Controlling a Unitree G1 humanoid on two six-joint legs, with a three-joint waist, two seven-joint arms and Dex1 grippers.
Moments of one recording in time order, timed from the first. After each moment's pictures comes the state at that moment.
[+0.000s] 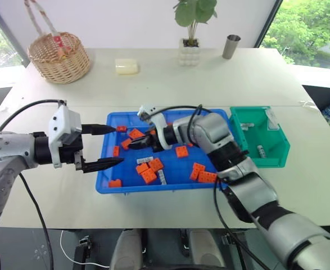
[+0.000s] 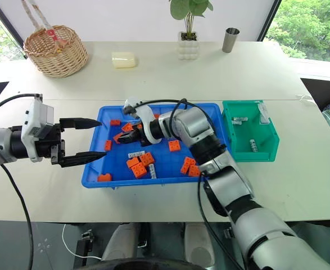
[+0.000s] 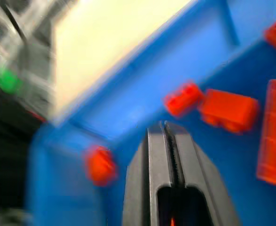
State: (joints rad) left arm -0.21 0.97 0.24 -0.39 -0.68 0.56 -1.12; right arm -0.98 -0.21 0.41 0.28 0.36 0.97 0.88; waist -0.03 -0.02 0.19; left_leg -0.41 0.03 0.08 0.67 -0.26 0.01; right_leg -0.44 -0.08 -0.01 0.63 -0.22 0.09
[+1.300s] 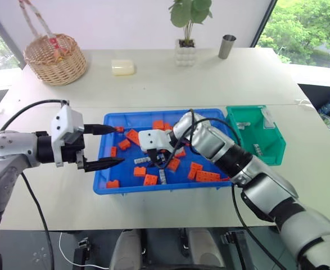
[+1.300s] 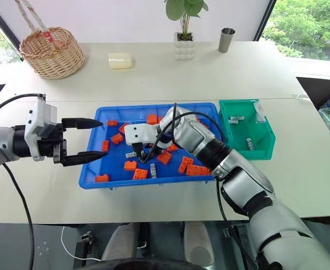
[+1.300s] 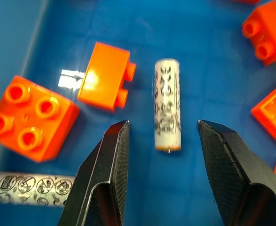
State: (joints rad) left arm -0.24 0.97 0.22 -0.37 -0.66 0.56 -1.13; right arm -1.03 -0.30 0.71 0.35 -0.12 0.44 1.26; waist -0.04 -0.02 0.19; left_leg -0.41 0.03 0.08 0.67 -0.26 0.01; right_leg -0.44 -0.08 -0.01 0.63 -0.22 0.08
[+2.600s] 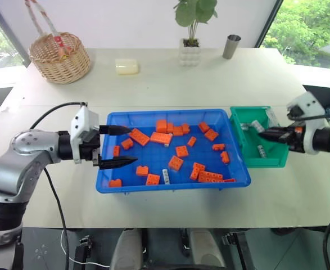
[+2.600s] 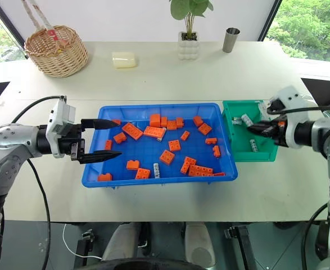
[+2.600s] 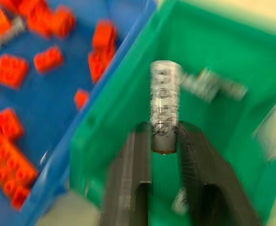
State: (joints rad) left arm -0.36 0.85 0.07 -0.26 -0.62 0.51 -1.18; right arm -0.42 -0.95 -0.29 -0.25 0.27 1.26 0.99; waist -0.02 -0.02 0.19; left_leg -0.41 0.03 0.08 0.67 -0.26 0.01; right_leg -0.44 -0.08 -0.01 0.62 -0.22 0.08
